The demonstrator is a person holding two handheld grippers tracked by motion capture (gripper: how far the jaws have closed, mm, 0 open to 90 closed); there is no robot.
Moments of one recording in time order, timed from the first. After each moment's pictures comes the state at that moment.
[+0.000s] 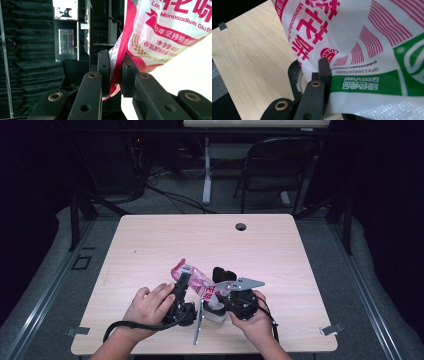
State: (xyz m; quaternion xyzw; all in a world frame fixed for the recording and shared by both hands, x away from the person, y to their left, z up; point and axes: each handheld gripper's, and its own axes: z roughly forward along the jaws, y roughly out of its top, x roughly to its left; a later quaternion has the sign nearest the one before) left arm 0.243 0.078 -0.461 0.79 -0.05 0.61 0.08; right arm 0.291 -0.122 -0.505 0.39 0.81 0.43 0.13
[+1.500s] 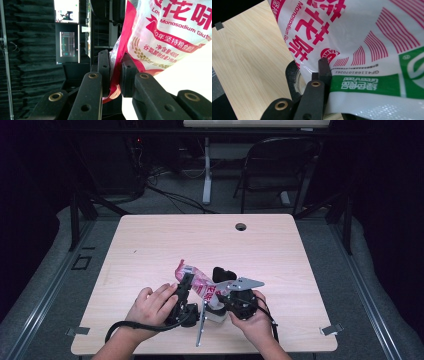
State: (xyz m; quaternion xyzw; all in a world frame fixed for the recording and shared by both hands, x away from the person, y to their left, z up) left arm 0.240 0.071 -0.457 0.78 -0.06 0.61 0.08; right arm 0.291 -0.121 -0.506 0.39 0.81 0.43 0.13
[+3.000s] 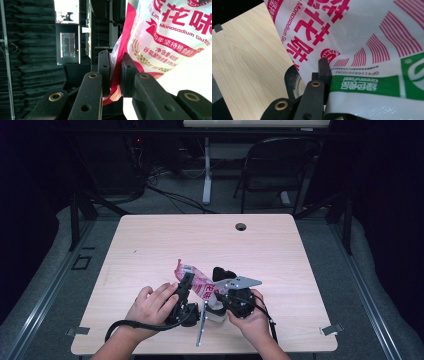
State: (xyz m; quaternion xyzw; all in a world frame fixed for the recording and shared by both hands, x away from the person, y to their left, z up) left arm 0.240 0.071 -0.455 0.78 -0.06 0.62 0.08; right arm 0.296 -0.116 -0.508 0.39 0.80 0.43 0.13
